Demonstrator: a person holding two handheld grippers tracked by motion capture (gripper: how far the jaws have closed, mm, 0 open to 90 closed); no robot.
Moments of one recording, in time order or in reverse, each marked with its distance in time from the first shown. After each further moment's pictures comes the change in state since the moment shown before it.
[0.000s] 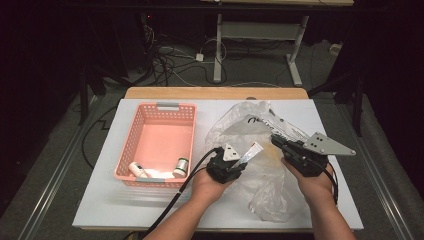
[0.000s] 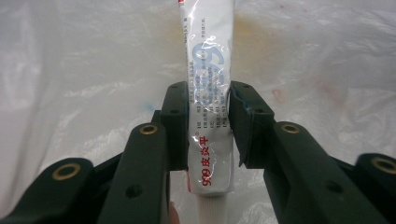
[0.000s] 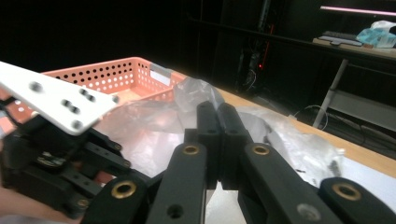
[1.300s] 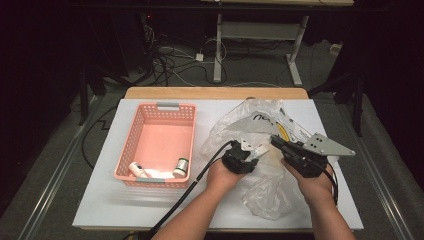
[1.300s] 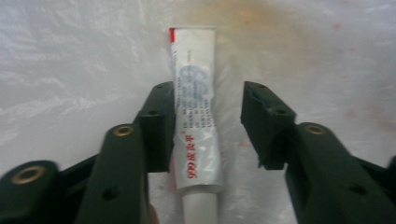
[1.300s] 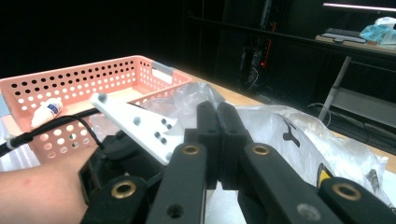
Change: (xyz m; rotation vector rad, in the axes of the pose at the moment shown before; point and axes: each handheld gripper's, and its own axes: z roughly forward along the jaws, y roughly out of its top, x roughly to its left) left arm 0.002 0.021 0.049 0.061 -0.029 -0.005; right arm 0.000 -0.003 0.001 0.012 0.007 0.011
